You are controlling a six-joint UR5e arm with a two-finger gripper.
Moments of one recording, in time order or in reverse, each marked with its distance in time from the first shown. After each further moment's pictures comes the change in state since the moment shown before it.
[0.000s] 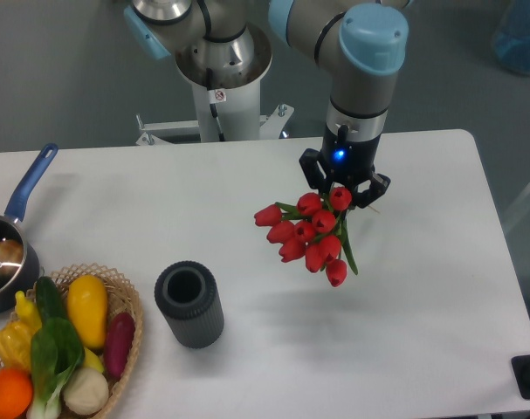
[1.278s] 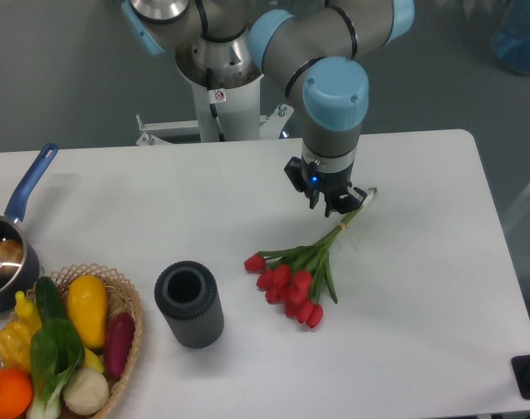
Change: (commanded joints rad) arm -0.083 -0.060 -0.008 -0.077 0.181 0.015
